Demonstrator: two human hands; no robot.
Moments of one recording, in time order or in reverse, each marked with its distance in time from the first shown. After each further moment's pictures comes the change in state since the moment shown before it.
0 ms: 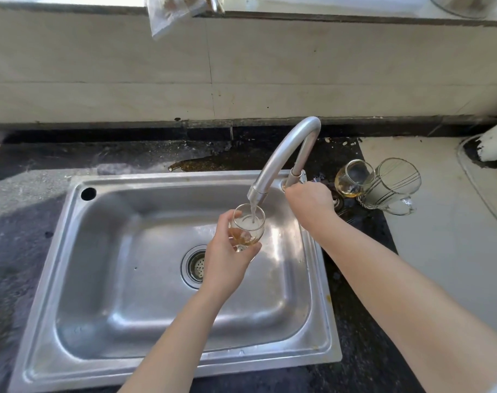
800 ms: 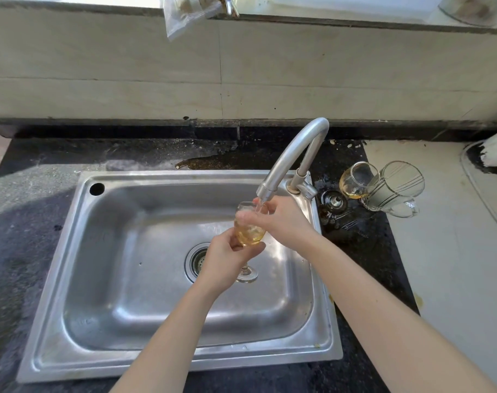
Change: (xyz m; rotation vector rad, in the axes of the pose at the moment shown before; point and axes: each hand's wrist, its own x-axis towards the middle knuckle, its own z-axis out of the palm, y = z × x) left_hand -0.006 0.009 -0.018 -0.130 -0.151 -0.173; right_hand -0.040 -0.047 -0.030 1.613 -0.119 0.078
